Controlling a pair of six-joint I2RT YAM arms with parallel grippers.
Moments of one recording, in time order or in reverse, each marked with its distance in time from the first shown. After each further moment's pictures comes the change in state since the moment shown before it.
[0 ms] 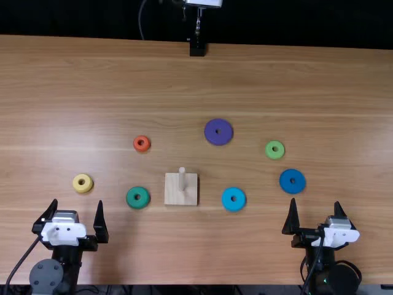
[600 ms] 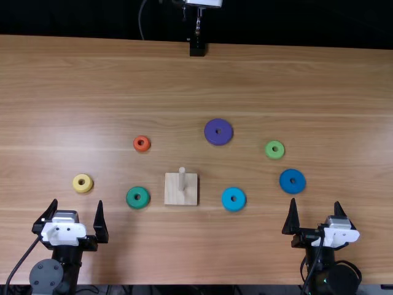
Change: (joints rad) left arm 0.000 0.000 0.000 0.000 0.000 0.000; right arm 0.000 0.000 0.000 0.000 0.000 0.000
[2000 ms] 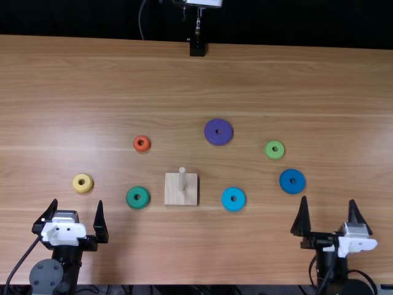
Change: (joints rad) left arm 0.000 0.000 0.000 0.000 0.000 0.000; right arm 0.000 0.007 0.160 -0.008 0.000 0.001
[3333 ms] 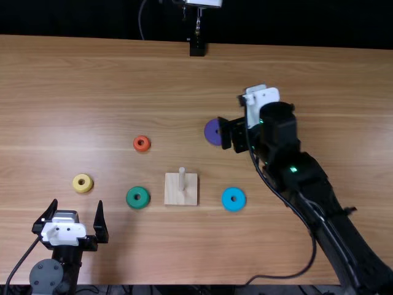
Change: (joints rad) left arm 0.000 0.000 0.000 0.000 0.000 0.000; right arm 0.410 1.537 1.015 -0.161 -0.001 0.001
